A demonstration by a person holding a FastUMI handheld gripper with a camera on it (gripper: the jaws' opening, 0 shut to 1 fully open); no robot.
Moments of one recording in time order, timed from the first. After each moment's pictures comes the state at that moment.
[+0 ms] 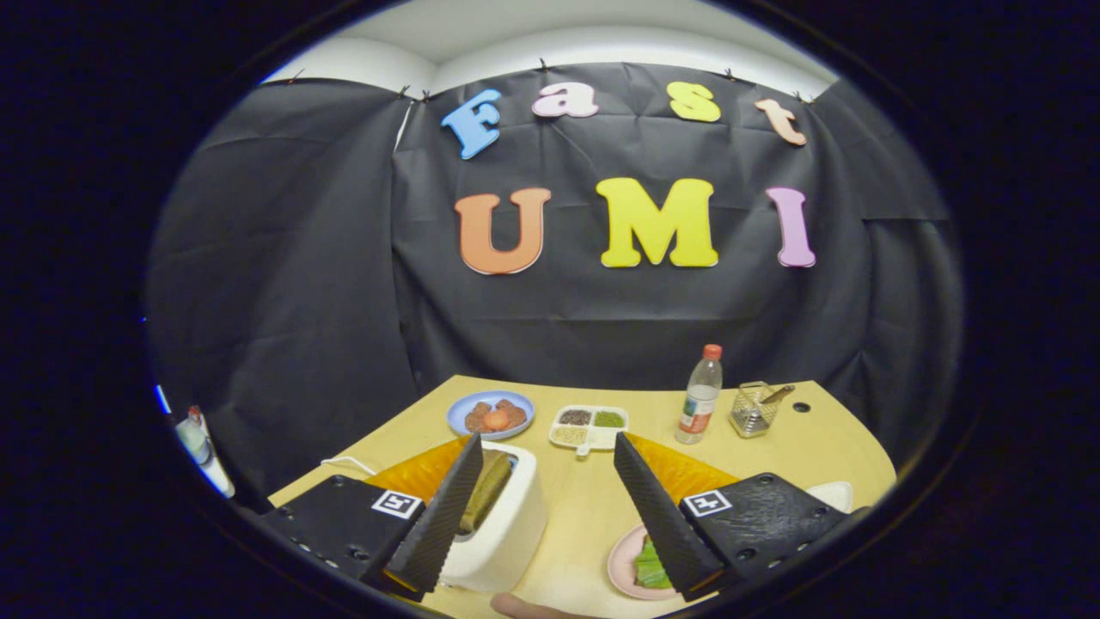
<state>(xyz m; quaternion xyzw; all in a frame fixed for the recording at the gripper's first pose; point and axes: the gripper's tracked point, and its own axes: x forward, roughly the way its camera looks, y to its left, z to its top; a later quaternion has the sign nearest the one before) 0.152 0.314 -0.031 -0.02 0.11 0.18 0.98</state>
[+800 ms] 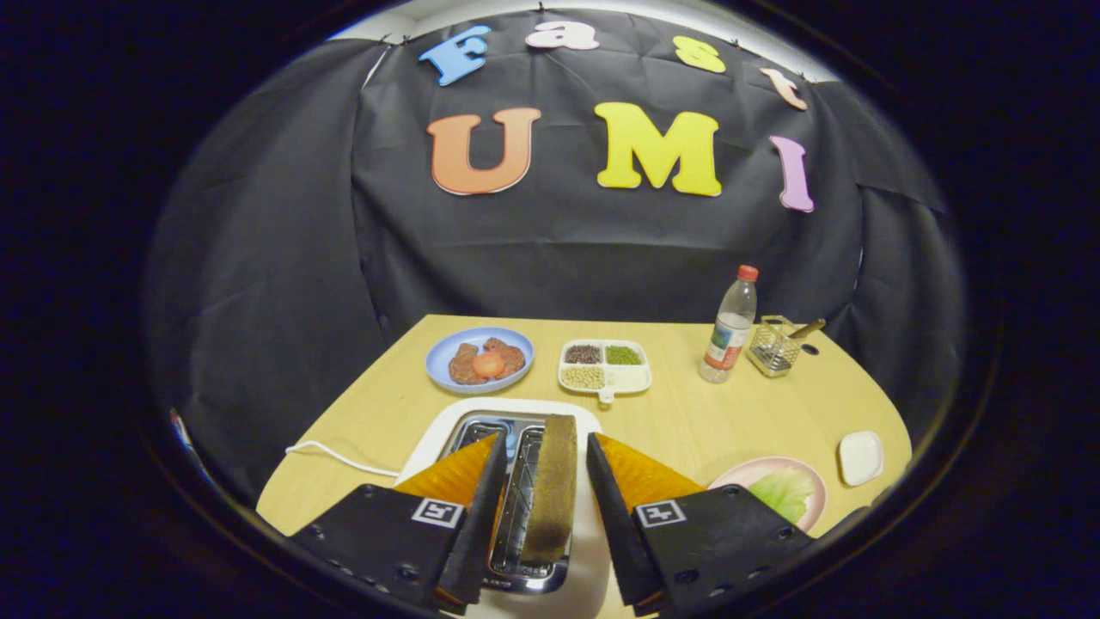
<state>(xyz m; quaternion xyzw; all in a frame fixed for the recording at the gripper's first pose) 0.196 0.379 -0.111 -0.02 0.21 0.11 0.97</state>
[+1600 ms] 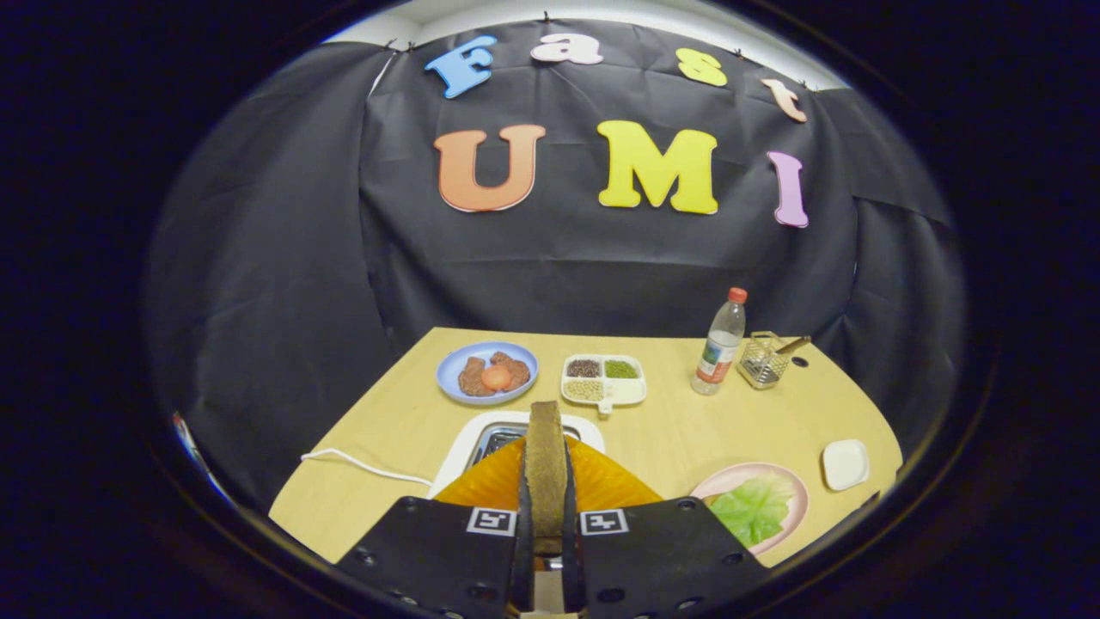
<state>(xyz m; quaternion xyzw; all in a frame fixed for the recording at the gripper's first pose) 0.167 0.377 -0.066 -0.02 0.19 0.11 0.98</state>
